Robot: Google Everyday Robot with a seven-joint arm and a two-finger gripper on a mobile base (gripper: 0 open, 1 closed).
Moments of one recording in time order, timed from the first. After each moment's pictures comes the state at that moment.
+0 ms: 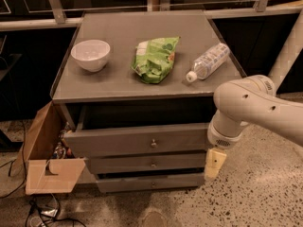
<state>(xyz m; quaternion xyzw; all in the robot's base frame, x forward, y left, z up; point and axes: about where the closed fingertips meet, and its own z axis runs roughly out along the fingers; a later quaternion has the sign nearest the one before) 0.483 -0.213 0.661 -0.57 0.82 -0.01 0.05</state>
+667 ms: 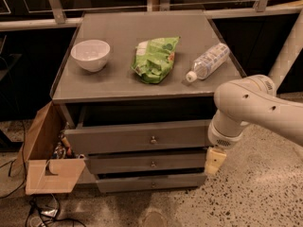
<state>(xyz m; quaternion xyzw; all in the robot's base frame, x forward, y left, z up) 0.483 -0.213 0.661 -0.57 0.82 -0.01 0.05</state>
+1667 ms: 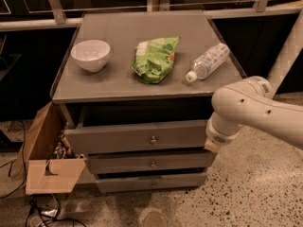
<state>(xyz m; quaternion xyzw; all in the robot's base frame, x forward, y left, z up) 0.513 -0.215 0.658 -0.54 0.84 -0.04 0.09</state>
